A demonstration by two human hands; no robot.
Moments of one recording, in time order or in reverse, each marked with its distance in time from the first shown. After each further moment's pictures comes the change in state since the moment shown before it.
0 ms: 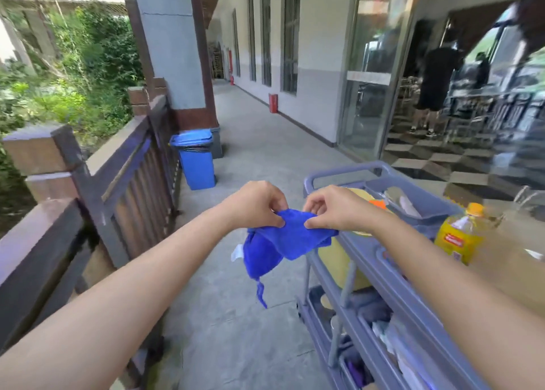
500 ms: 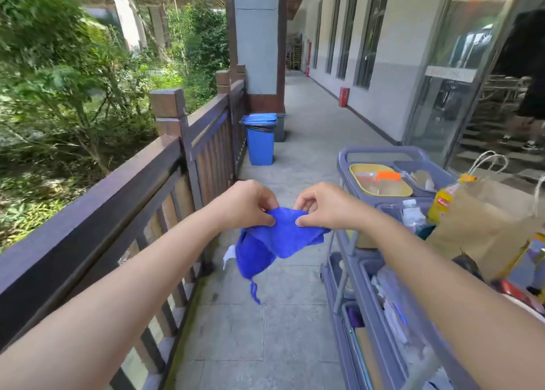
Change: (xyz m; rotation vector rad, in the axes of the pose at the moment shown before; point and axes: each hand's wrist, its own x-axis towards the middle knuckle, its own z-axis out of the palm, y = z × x) left_hand -0.257 0.168 0.043 -0.017 0.110 -0.314; right_hand -0.241 -0.050 0.024 0.034 -0.180 -0.303
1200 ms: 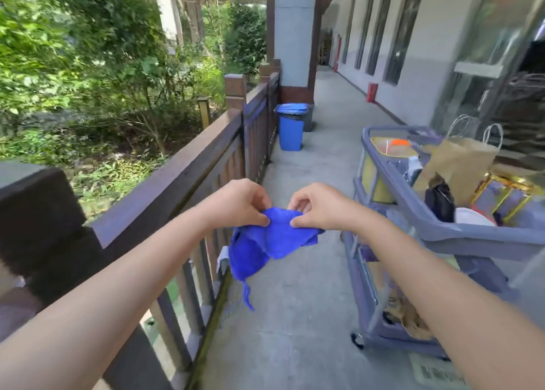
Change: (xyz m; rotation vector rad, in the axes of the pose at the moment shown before) left_hand -0.429 0.078 -0.031 -0.046 0.022 -0.144; right_hand -0.305 -0.250 0.121 -0.036 -0.061 -0.119
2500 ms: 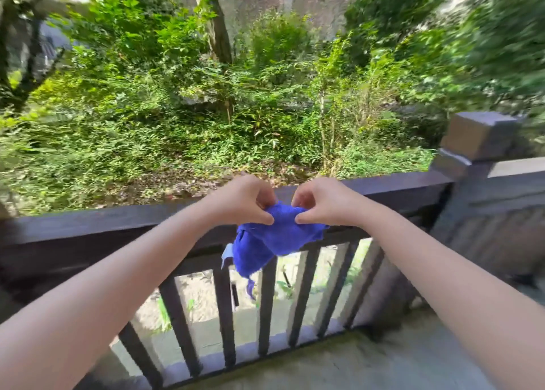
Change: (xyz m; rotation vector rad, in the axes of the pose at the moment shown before) left_hand -0.792 0.164 -0.002 0.144 0.485 -1.014; right_hand -0.438 -0.499 0.202 0.009 -0.554 -1.072
